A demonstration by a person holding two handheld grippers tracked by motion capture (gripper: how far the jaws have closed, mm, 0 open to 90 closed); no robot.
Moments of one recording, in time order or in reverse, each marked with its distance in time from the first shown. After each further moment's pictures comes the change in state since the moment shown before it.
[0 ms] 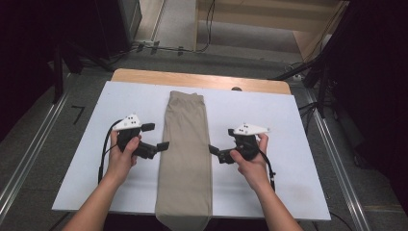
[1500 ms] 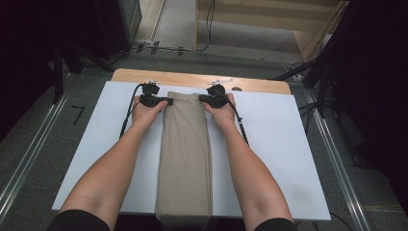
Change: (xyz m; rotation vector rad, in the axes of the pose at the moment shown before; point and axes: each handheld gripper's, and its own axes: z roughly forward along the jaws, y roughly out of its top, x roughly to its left) left arm 0.138 0.039 0.122 0.209 0.287 -0.277; right arm -0.104 0.082 0.179 0.107 -0.156 0.122
